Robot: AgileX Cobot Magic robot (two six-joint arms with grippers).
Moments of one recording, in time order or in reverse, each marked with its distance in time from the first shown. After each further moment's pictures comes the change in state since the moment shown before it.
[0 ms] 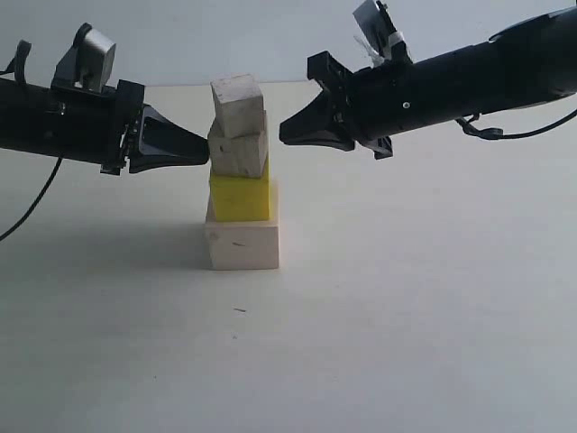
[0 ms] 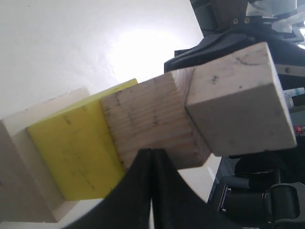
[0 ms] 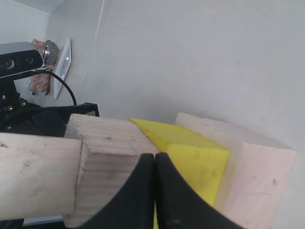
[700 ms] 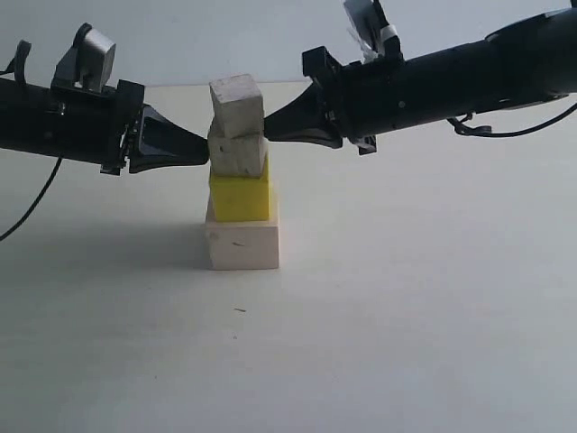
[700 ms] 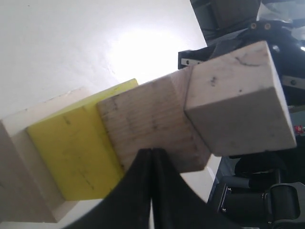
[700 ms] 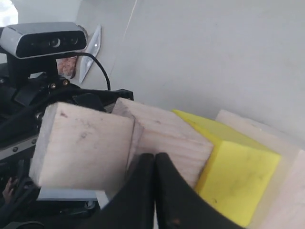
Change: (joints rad) left arm 0.000 0.000 0.000 0.000 0.000 0.000; right arm 0.023 0.000 0.000 0.052 0.088 -0.101
